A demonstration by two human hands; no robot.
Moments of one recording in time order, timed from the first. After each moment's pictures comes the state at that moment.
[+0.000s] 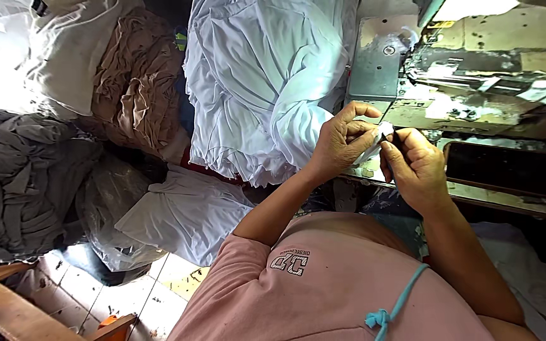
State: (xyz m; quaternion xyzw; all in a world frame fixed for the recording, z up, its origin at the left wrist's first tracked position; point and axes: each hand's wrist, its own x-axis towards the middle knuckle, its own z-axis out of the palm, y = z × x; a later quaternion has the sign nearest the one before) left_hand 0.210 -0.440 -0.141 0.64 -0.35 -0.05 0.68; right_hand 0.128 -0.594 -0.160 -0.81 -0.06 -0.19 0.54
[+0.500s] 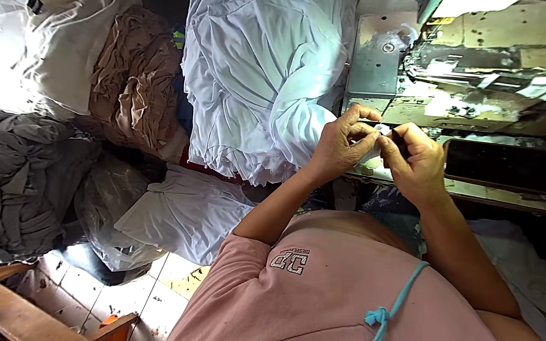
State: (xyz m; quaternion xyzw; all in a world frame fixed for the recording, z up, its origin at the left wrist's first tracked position) left_hand 0.210 -0.442 -0.151 0.67 -0.38 -0.03 0.64; right_hand 0.137 -0.598 -0.167 -0.84 -0.07 -0.25 0.47
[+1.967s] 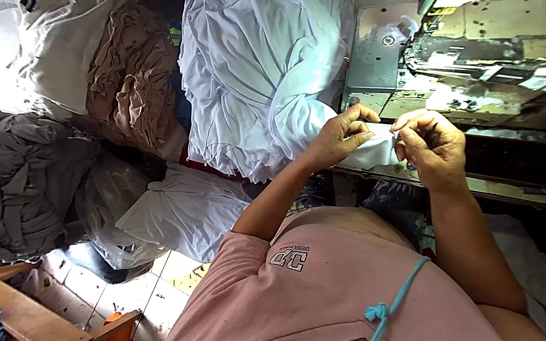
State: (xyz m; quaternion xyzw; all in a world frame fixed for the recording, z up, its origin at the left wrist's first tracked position) left_hand 0.232 -0.432 -0.160 0.66 -0.44 -0.14 0.60; right_hand 0.145 -0.627 -0.177 -0.71 -0.18 -0.21 0.64
